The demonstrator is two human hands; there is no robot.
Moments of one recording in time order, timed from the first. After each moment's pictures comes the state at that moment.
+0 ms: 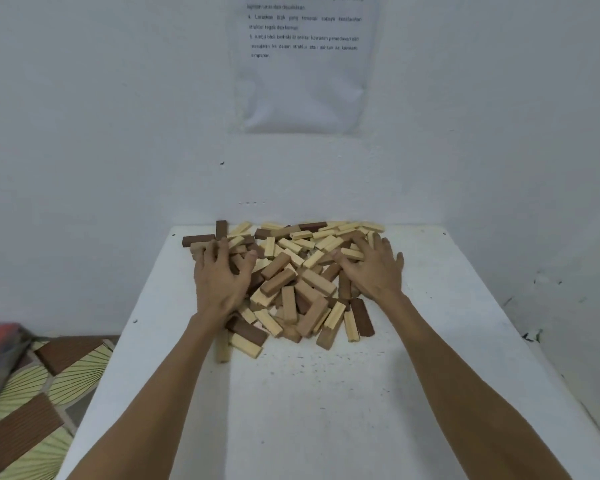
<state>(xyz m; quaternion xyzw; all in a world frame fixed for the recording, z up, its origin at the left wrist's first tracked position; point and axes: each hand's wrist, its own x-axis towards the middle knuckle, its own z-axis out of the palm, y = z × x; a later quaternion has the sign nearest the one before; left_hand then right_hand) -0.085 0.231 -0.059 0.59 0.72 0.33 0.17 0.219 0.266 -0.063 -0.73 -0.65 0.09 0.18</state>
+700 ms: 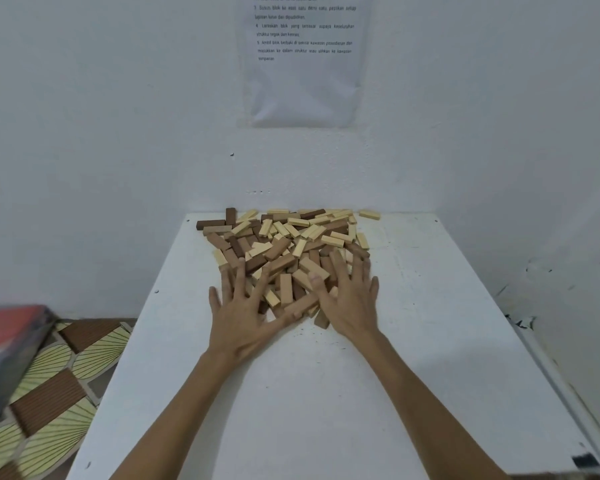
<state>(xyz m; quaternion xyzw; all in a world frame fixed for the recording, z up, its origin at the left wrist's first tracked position) -0.057 0.105 -0.064 0.72 0.67 0.15 0.08 0.162 0.136 -0.063 -0.68 -0.67 0.15 0.27</state>
